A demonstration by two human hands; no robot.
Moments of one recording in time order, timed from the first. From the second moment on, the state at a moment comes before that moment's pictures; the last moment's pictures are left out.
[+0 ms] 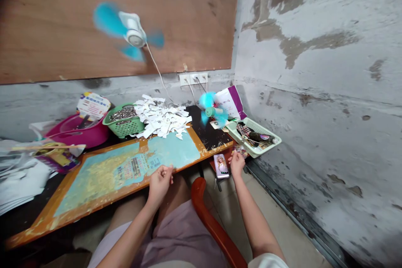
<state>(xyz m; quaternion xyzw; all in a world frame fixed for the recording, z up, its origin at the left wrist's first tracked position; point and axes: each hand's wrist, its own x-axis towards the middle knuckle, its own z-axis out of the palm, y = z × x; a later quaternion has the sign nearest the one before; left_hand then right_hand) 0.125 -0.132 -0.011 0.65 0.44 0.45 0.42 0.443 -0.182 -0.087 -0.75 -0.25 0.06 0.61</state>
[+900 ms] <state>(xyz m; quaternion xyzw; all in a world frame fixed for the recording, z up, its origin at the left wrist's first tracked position) 0.084 -0.138 -0.049 0.89 0.35 0.28 -0.08 0.331 -0.172 -0.050 -0.59 -0.72 -0.10 0.36</state>
